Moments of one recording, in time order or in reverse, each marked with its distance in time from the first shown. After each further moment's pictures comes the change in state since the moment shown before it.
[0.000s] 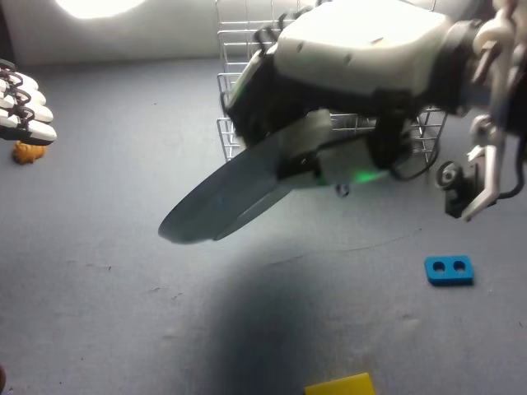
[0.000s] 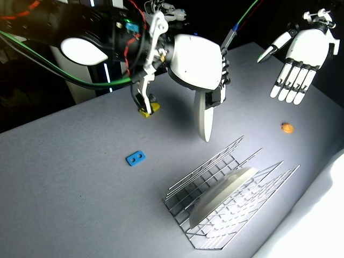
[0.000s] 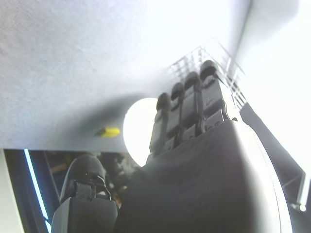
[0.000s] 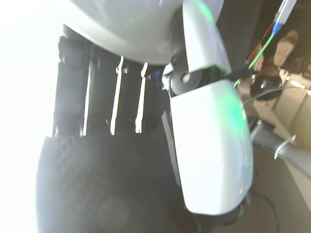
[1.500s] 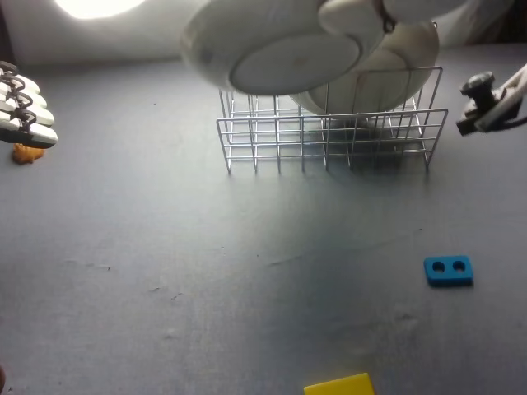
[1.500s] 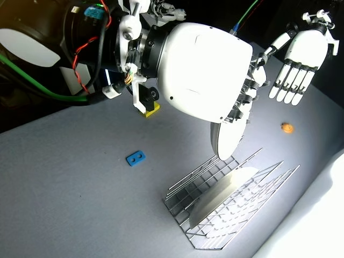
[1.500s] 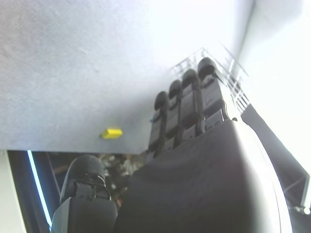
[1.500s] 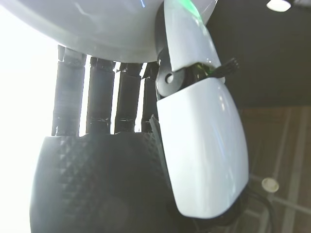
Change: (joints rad) left arm 0.000 0.000 -0.009 0.016 0.004 0.000; right arm 0.132 0.075 0.147 0.166 -0.010 0.391
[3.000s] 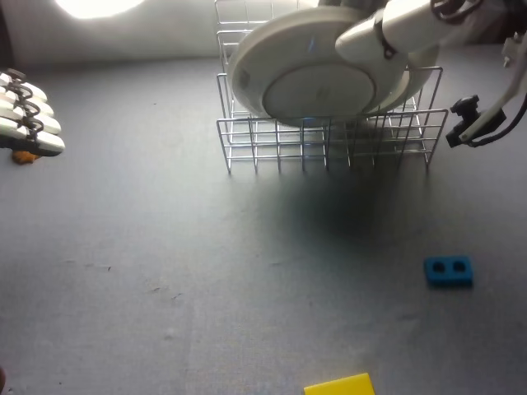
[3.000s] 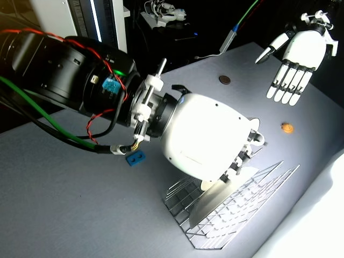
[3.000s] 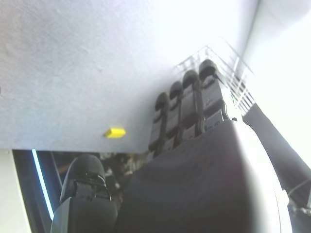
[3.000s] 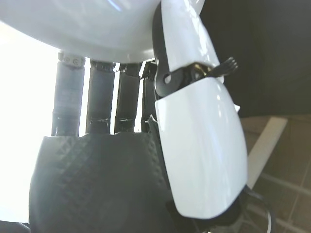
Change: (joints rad) left arm -0.003 0.000 -0.019 0.019 -0.004 0.000; right arm -0.129 -0.122 0.189 0.127 0.018 -0.054
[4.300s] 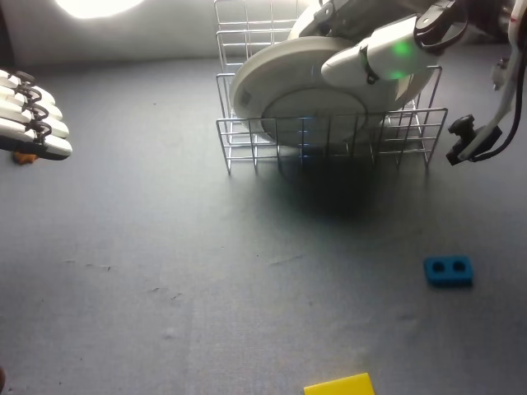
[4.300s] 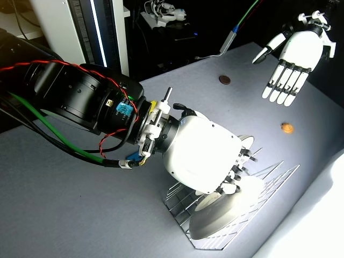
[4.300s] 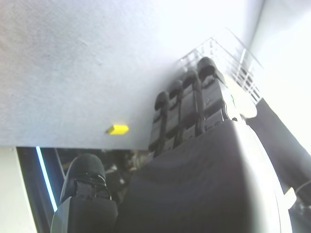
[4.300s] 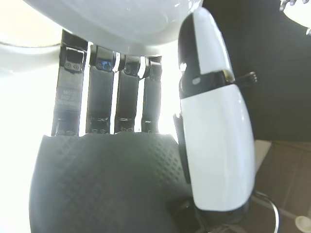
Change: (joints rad) left arm -0.012 0.000 -0.022 0.009 -0.004 0.000; right arm -0.058 -0.052 0.066 -0.076 0.025 -0.008
